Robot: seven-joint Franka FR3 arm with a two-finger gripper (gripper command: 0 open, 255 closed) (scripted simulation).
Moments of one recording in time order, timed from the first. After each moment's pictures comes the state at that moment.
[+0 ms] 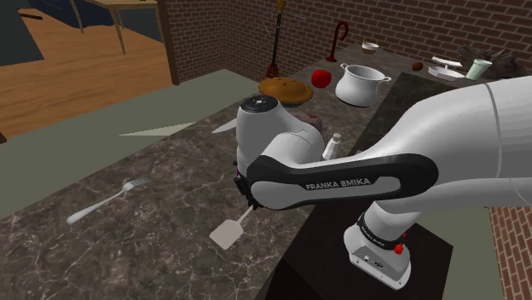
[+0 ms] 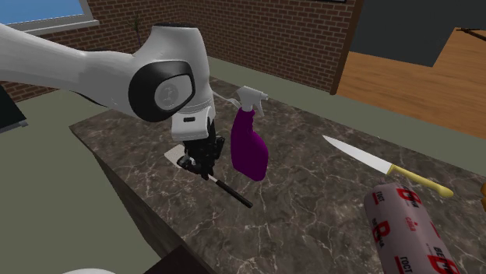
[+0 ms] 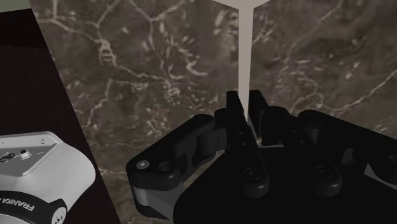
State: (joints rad) arm -0.42 -0.62 1.17 -2.57 0.62 2.16 1.71
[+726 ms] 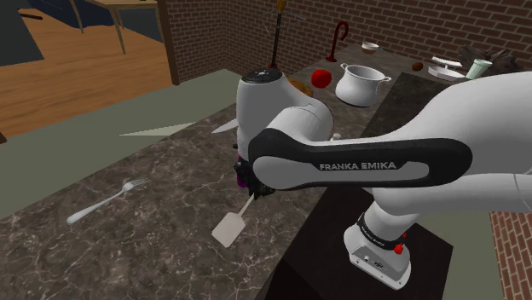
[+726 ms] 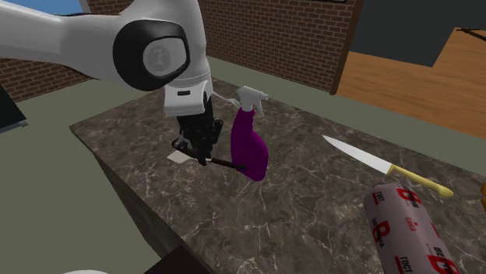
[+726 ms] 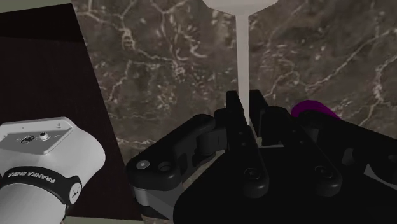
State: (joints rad) arm -0.37 -0.69 1.04 -2.50 0.58 2.00 1.71
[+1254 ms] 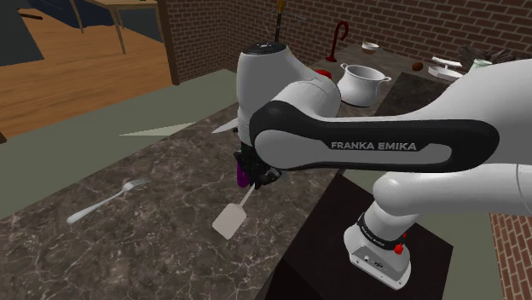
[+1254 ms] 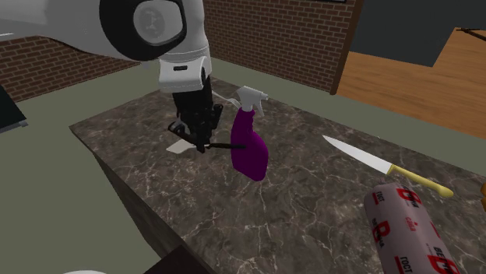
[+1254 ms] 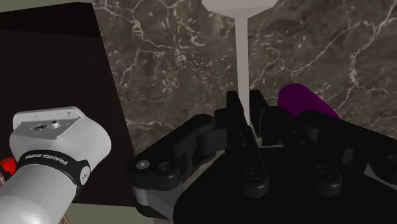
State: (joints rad) arm -0.36 -0.72 0.97 -2.43 0.54 1.89 1.71
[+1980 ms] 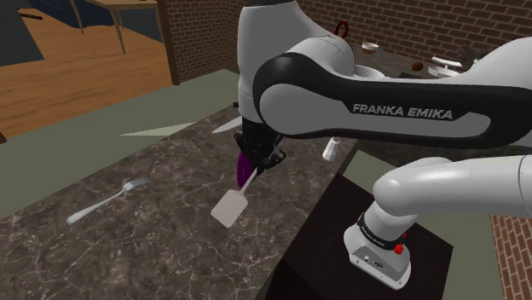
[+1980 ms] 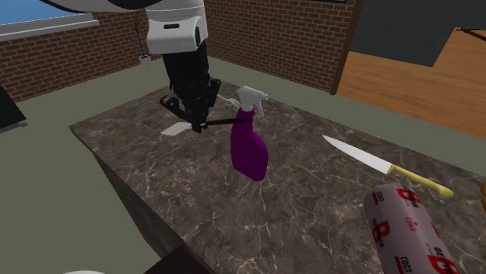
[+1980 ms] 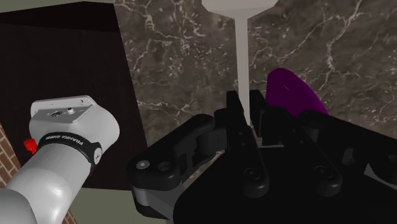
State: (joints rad) arm -0.35 -0.75 0.88 -2.32 0.50 1.74 1.72
